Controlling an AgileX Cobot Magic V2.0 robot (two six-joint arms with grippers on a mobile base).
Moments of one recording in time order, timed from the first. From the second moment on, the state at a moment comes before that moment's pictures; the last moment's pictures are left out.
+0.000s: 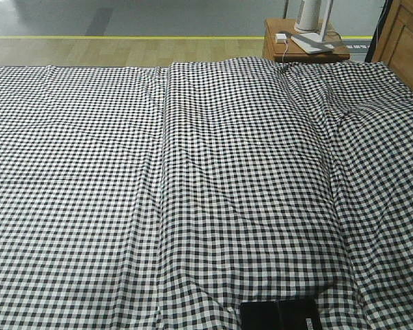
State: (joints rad) left arm -0.01 -0.01 0.03 0.06 0.19 0.04; right arm 0.01 -0.01 0.03 0.11 0.12 -0.18
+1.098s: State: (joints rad) left arm -0.01 -0.01 0.03 0.06 0.19 0.04; right arm 0.01 -0.01 0.03 0.11 0.12 -0.18
